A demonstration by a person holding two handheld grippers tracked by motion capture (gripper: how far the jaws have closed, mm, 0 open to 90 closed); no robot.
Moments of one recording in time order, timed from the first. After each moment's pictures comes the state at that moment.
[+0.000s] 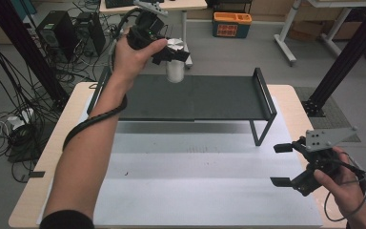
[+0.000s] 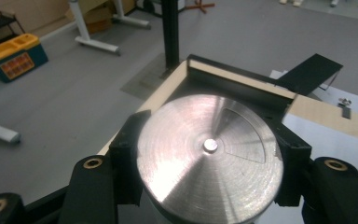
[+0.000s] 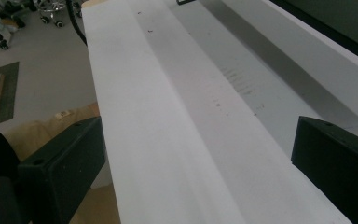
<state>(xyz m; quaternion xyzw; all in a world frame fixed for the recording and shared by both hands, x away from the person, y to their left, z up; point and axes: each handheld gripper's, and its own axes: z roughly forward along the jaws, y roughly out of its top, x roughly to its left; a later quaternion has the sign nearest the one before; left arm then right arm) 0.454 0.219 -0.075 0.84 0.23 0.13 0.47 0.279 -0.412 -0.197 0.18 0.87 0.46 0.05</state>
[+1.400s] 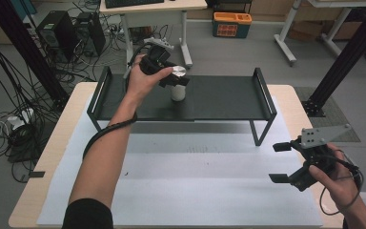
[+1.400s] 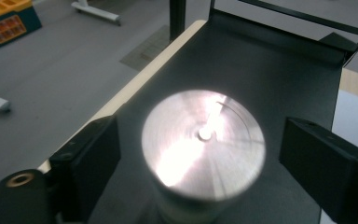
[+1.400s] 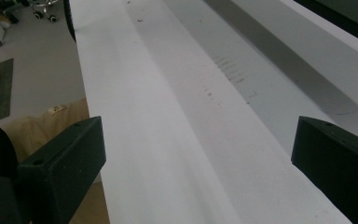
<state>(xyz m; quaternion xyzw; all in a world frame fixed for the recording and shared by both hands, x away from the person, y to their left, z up) 0.473 0.223 -0.137 0.85 0.25 0.12 0.44 0.292 -0.411 -0.203 0.19 0.87 0.45 0.04</state>
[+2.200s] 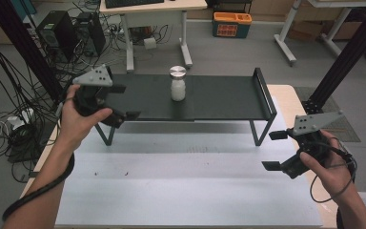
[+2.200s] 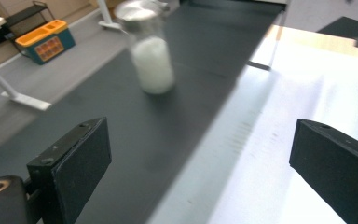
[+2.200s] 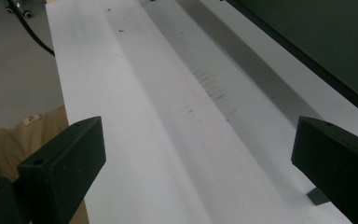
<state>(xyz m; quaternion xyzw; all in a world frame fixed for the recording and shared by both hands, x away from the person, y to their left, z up) 0.308 0.319 -0.145 0.85 0.22 0.18 0.45 0.295 -0.385 -0.175 0.21 0.88 0.43 0.08</state>
